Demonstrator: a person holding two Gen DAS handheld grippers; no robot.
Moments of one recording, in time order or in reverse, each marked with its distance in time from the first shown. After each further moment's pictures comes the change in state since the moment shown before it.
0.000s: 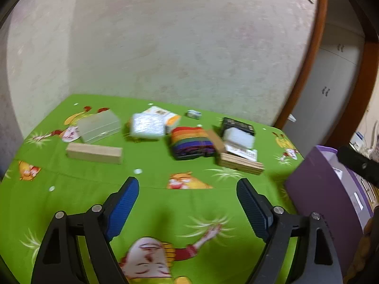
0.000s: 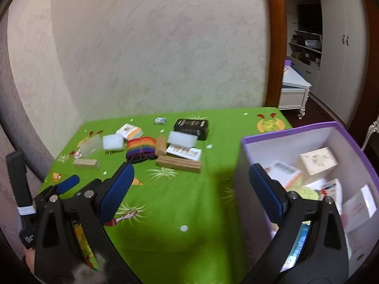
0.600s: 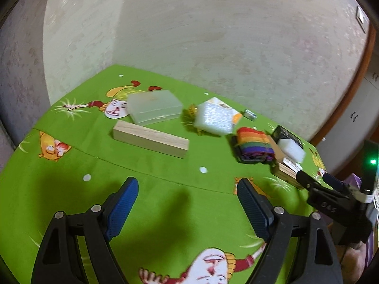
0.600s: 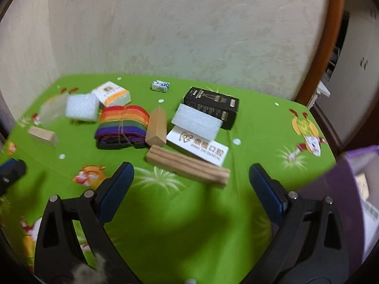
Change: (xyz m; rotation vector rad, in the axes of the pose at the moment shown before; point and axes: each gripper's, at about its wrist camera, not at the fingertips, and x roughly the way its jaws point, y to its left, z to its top) left arm 0.023 0.079 0.006 -0.195 0.064 0.123; right arm 0.150 0.043 -0.007 -0.223 0.157 -0.087
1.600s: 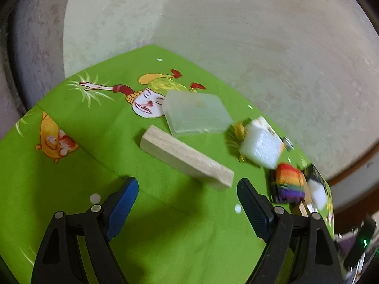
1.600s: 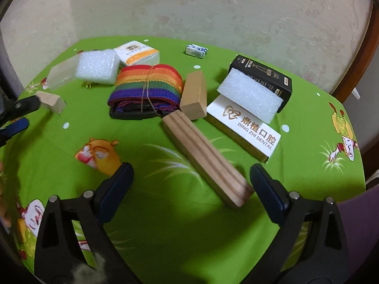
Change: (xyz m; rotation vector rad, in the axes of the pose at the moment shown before) left arm 0.046 0.035 0.033 -0.290 0.046 0.110; right arm 0.021 0.020 -0.016 -0.075 0.133 0.164
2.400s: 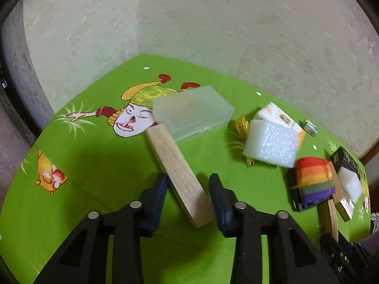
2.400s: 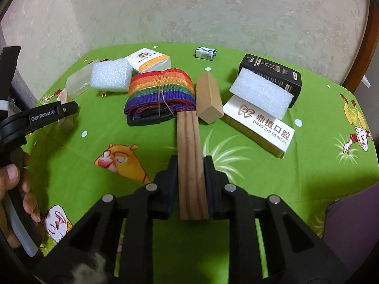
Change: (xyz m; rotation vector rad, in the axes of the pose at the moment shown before) left arm 0.022 -0.041 -0.002 0.224 0.005 0.173; right arm -0.002 0.004 0.001 0.049 -0.007 0.083
